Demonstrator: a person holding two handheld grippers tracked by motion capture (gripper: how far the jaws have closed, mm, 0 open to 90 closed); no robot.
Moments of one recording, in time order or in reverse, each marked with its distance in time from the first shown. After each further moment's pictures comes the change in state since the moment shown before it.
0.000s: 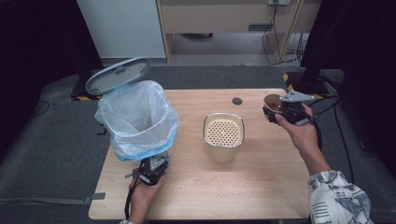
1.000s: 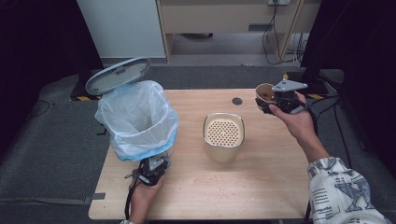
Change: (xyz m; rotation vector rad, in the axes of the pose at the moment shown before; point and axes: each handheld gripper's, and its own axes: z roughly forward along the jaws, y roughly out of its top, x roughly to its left) left arm 0.001 -0.002 -0.001 -0.004 -0.003 -0.016; right arm 0.001 0.037 0.014 -0.036 0.079 -0.102
